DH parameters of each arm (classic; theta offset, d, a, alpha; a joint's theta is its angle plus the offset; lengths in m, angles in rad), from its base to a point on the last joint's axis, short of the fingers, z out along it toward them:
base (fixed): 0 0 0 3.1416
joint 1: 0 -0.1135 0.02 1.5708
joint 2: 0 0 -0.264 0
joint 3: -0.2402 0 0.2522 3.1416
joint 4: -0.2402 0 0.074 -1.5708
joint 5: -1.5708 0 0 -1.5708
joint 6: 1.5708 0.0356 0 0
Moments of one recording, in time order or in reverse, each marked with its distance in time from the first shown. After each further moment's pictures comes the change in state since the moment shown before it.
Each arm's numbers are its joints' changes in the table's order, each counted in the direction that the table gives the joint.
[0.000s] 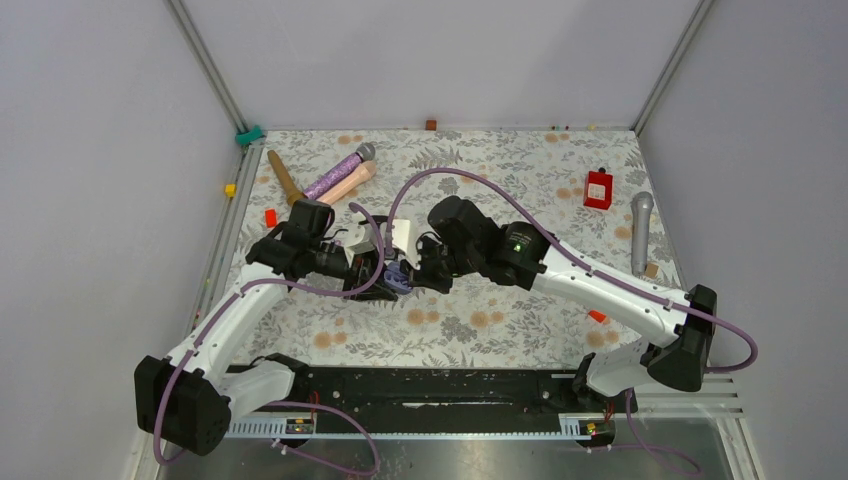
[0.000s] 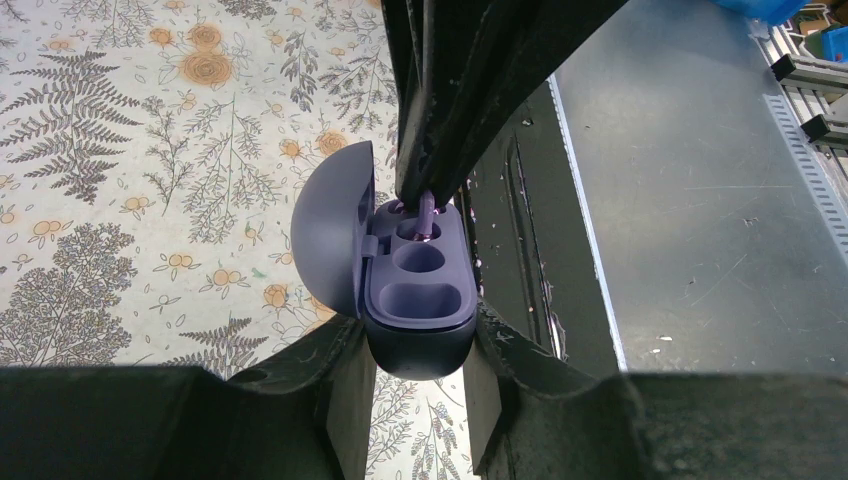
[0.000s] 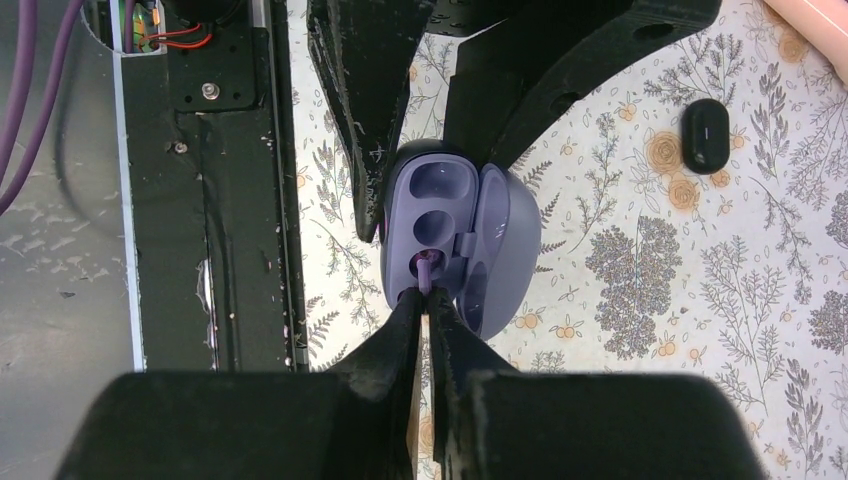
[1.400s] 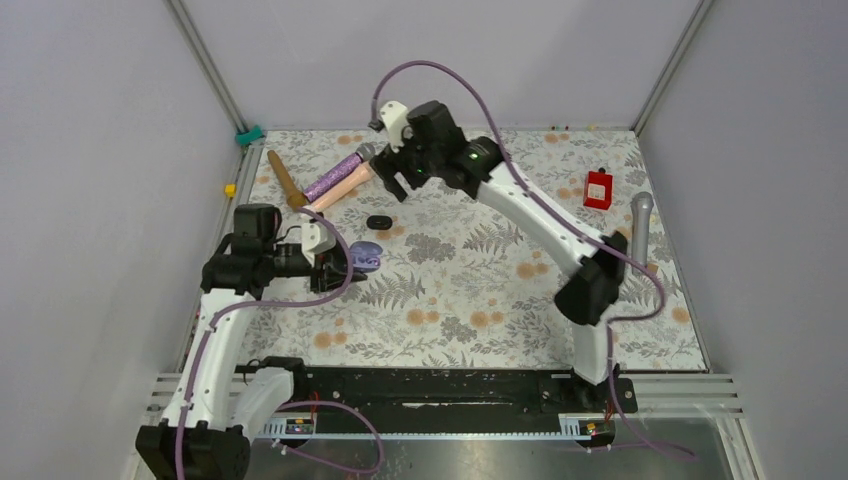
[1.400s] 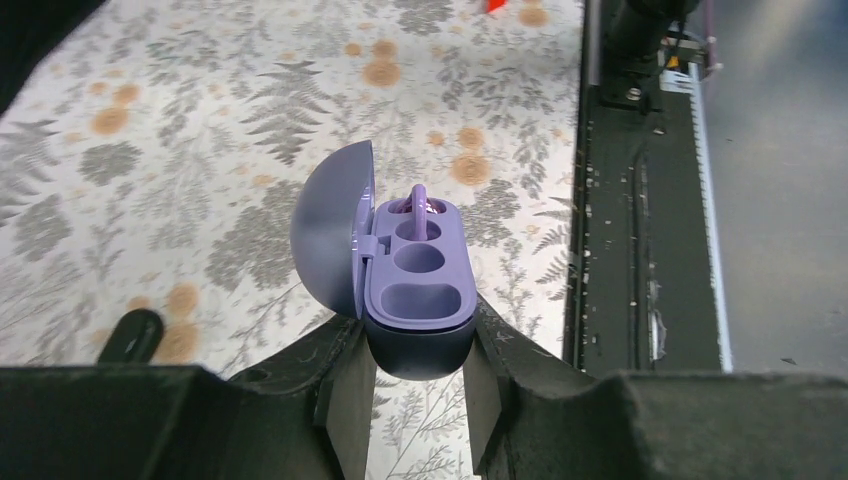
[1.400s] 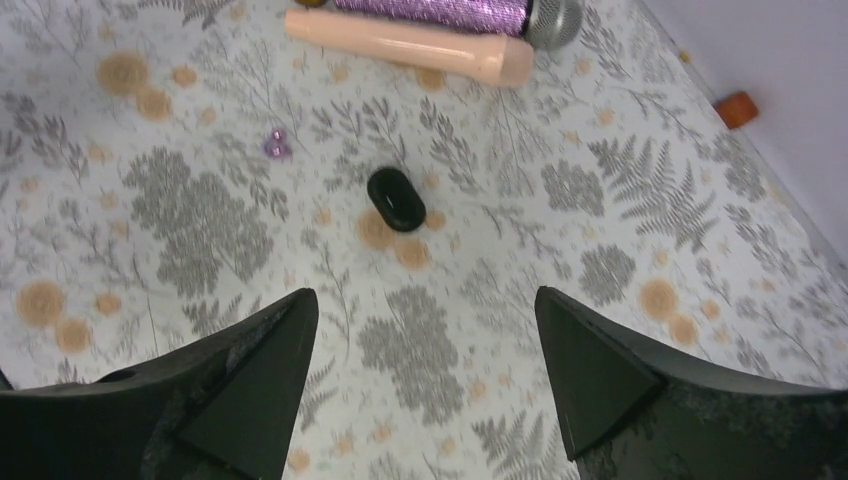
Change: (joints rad) left arm -0.275 -0.175 -0.042 -0.151 0.011 0.148; right arm 0.276 0.467 -0.608 -0.019 -0.245 0.151
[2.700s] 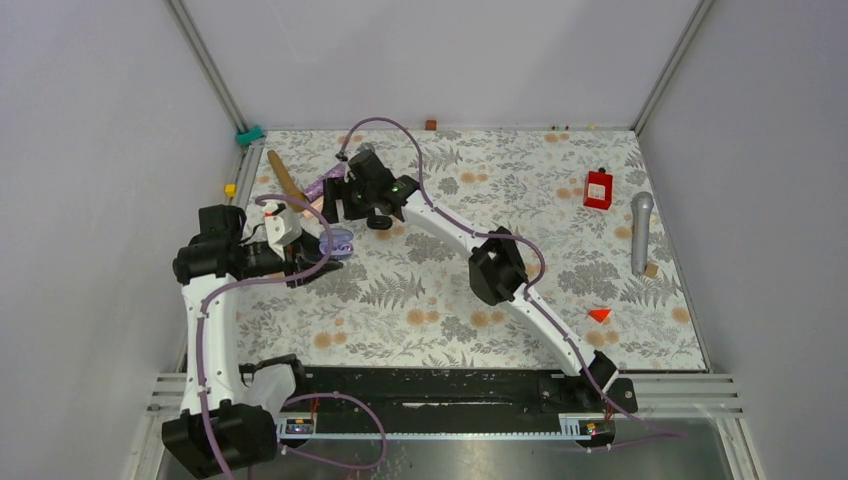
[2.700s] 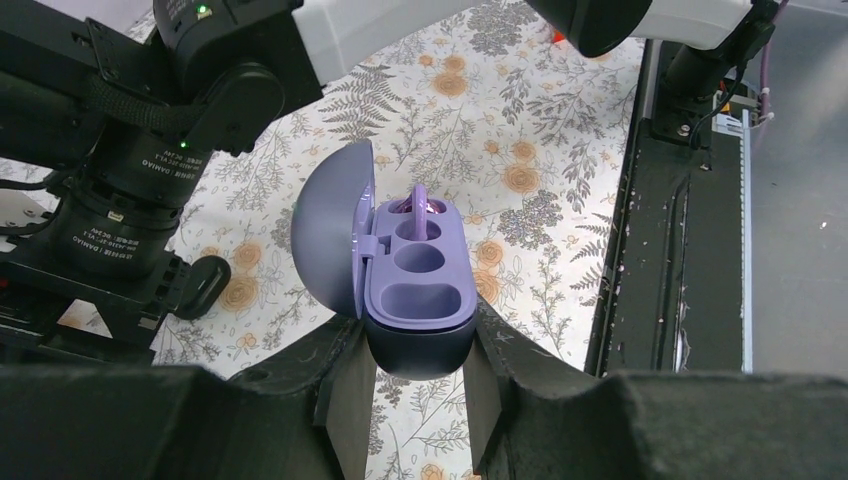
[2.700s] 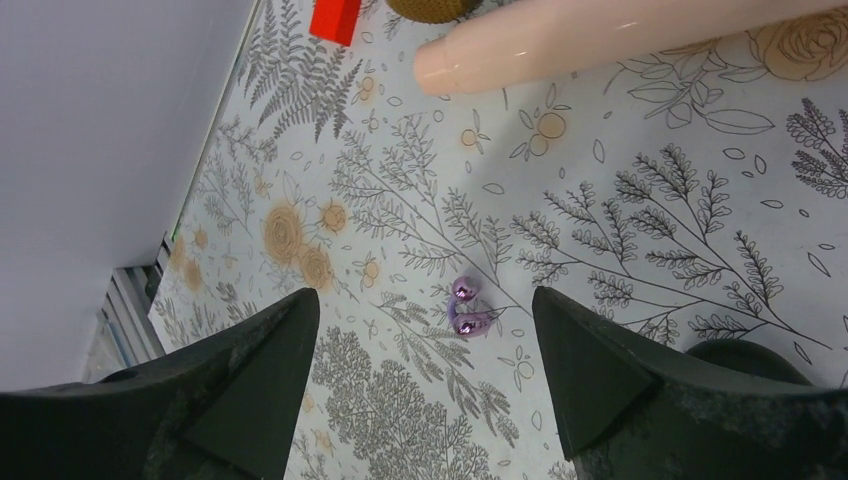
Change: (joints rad) left arm -0.323 0.053 -0.118 -0.352 -0.122 0.323; right arm -0.066 0.843 -0.641 0.170 0.253 0.709
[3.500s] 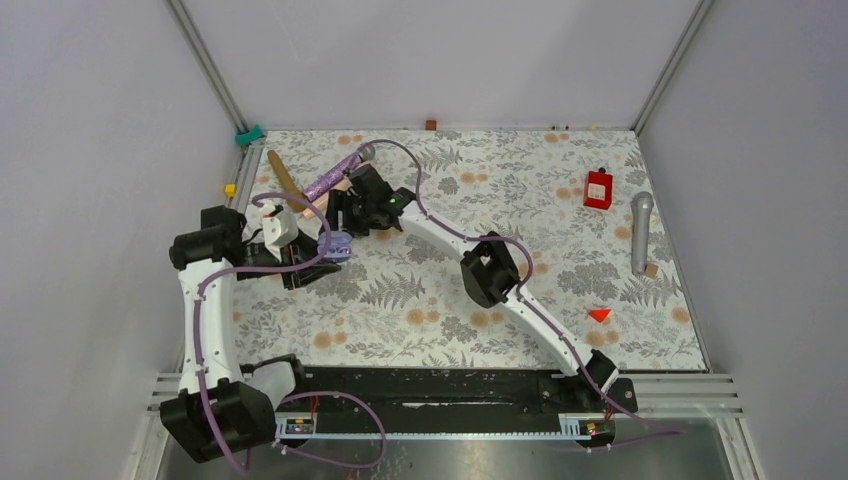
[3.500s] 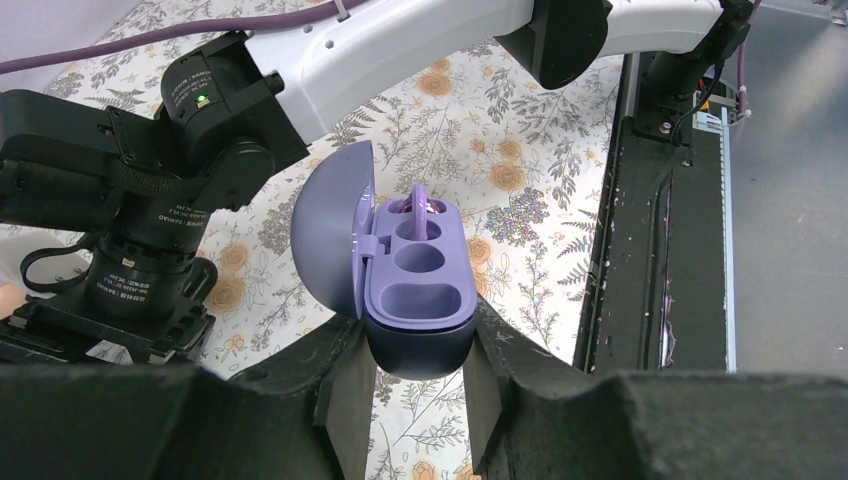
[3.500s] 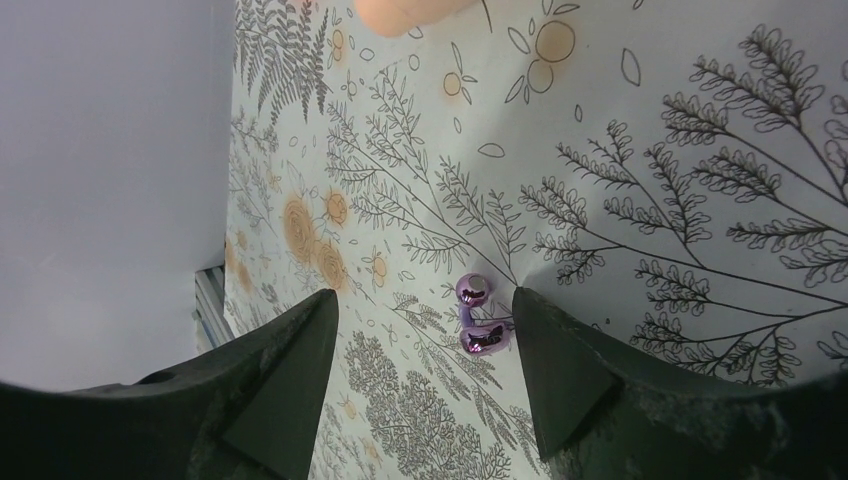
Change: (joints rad) left arm -0.033 0.092 -0.054 -0.256 -0.029 0.275; right arm 0.003 0.131 -0.034 0.051 0.112 0.284
